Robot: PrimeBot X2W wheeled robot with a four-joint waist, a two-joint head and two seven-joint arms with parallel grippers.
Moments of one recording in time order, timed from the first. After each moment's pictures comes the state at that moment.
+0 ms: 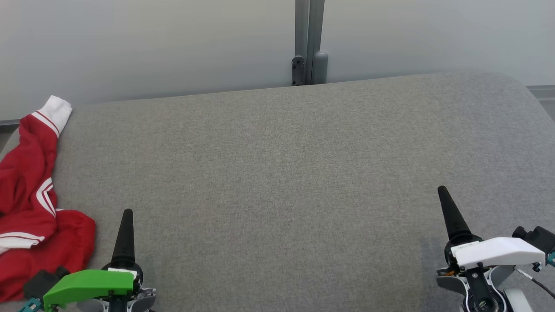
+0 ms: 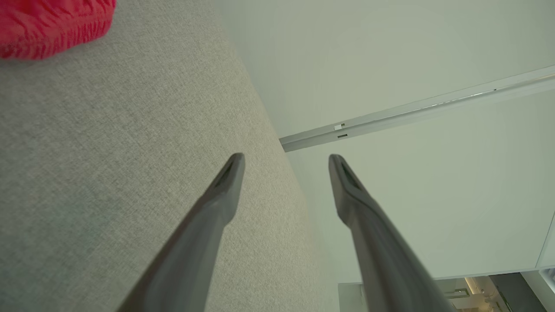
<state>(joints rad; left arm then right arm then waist) -0.05 0.04 0.06 0.27 -1.31 -0.12 0.00 -0.05 -0.04 -0.05 0.17 1.19 0.13 0.00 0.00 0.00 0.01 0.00</state>
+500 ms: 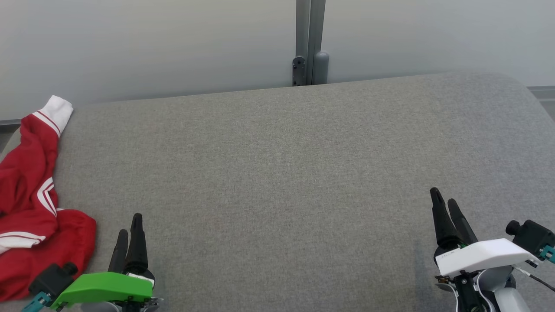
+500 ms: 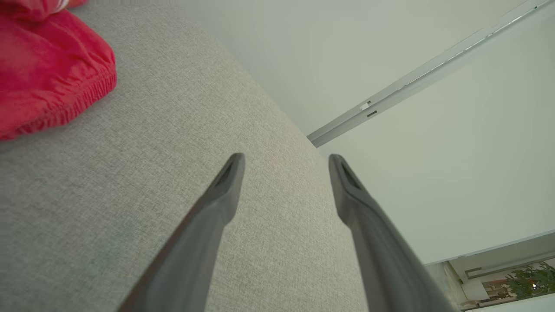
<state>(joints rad) -0.03 0.04 0.04 0.26 -0.98 -0.12 -0.05 -0.03 -0.04 -0.03 0.14 0.84 0.13 -0.05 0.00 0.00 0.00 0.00</state>
